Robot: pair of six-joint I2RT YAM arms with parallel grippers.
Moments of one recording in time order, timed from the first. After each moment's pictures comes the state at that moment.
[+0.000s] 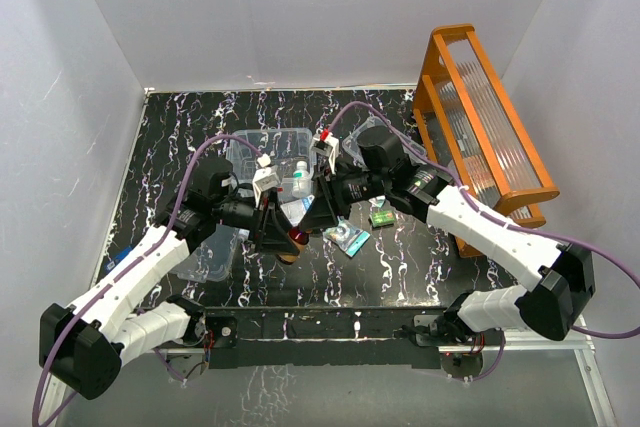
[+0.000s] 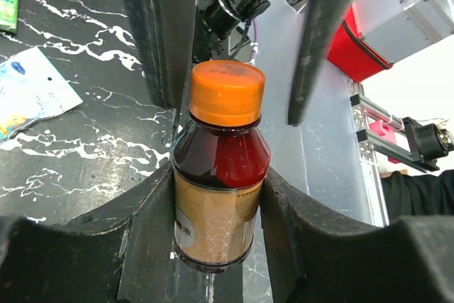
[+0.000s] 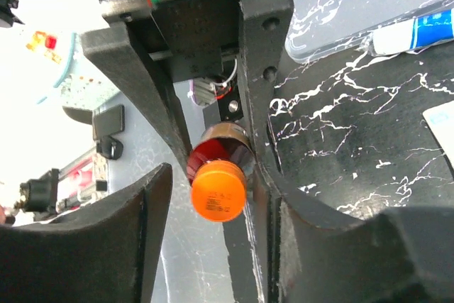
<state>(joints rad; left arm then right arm) -0.49 1.01 0.77 -0.33 1.17 -0.10 0.76 1.31 1.18 -0.33 -0.83 0.36</state>
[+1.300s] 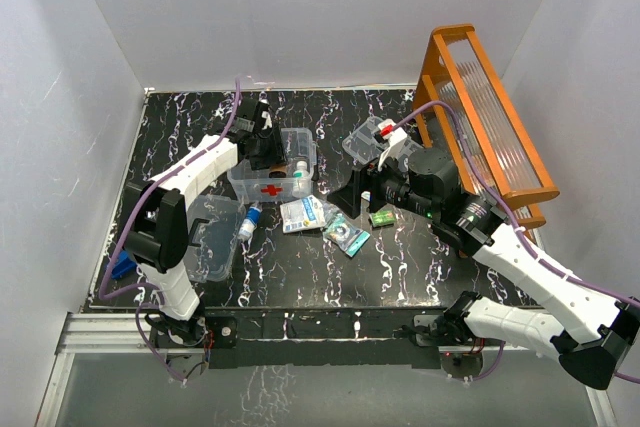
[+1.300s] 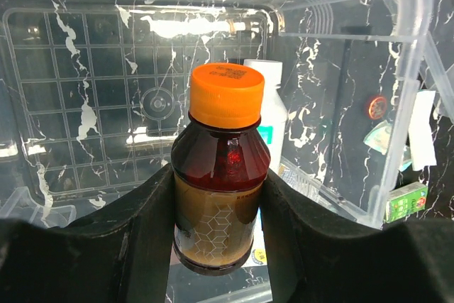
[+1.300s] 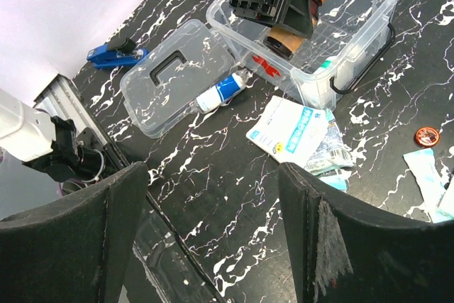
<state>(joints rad) -0.40 1.78 1.39 -0.55 0.04 -0.52 0.76 0.97 1.01 -0.32 -0.18 0.34</state>
